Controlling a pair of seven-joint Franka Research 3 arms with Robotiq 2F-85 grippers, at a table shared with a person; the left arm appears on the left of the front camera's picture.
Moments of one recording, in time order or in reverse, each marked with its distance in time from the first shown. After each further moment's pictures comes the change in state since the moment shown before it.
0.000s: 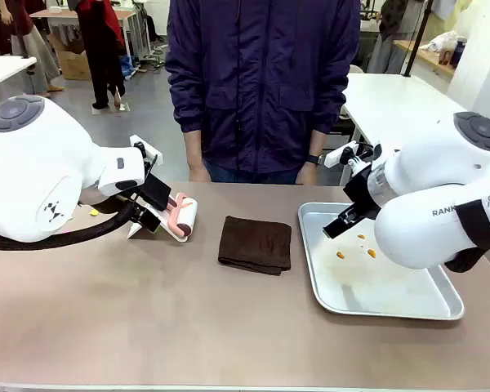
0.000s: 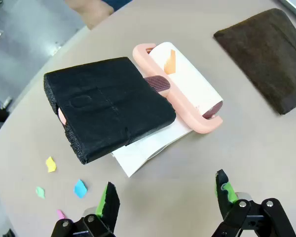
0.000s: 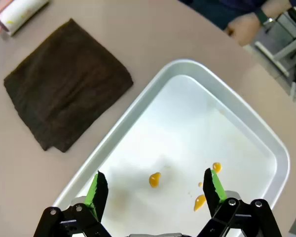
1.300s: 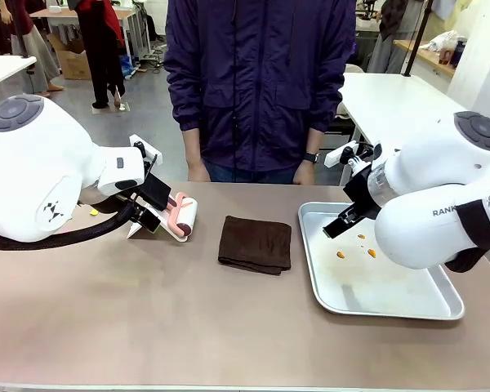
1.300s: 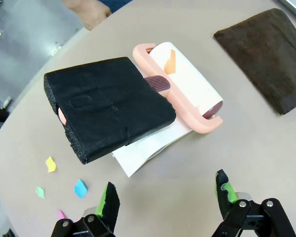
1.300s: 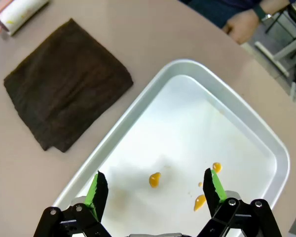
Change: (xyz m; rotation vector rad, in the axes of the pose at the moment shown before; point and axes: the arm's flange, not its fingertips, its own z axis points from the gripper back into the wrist) left arm 0.000 0.000 0.000 0.000 0.000 0.000; right arm 0.000 0.000 0.000 0.000 0.000 0.001
